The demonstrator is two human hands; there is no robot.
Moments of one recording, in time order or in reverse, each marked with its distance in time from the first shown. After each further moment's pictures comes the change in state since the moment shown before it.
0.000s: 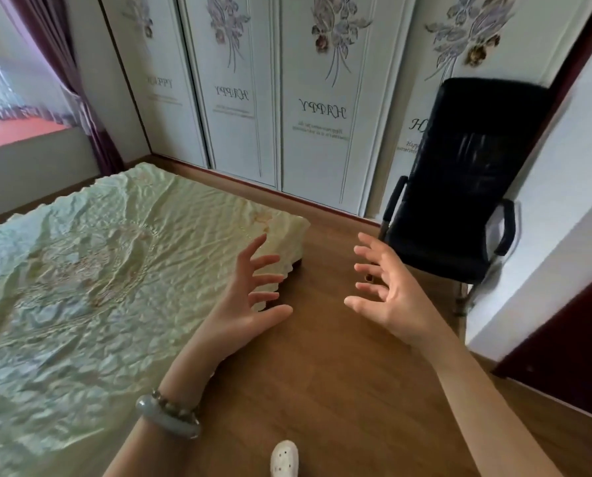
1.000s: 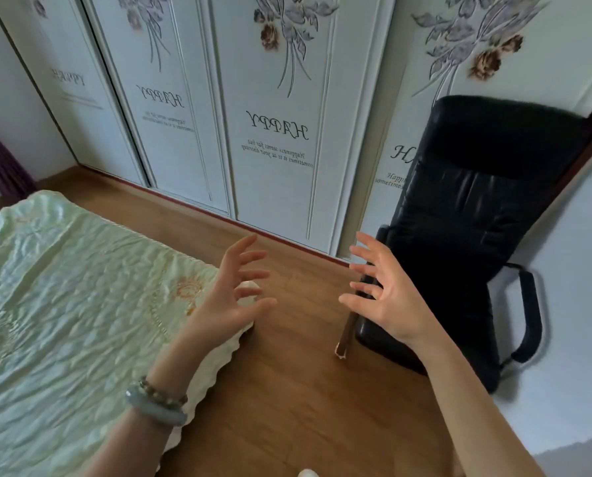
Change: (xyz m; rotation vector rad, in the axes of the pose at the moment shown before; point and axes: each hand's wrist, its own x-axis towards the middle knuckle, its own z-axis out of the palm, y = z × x) left_hand 0.586 -0.157 0.082 -0.014 -0.022 -0.034; right_hand 0.503 0.201 -0.239 0.012 0.043 0.073
